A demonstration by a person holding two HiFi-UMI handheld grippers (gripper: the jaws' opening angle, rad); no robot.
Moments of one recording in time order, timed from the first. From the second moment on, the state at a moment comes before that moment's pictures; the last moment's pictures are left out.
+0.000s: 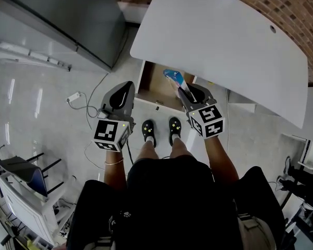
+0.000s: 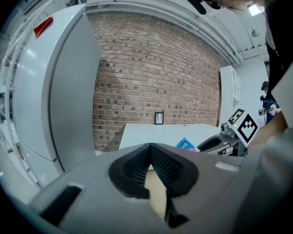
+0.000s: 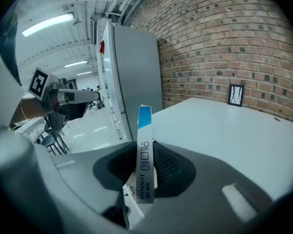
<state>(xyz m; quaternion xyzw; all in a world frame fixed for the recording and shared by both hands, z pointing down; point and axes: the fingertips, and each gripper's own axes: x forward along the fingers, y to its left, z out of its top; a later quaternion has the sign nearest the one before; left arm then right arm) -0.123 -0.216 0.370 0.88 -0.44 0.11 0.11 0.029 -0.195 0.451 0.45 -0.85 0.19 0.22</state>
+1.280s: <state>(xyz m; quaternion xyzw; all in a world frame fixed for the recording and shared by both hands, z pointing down) -0.091 -0.213 0.307 0.91 -0.40 0.08 0.07 0.062 -0.175 0.361 0.49 -0.85 0.16 0.15</state>
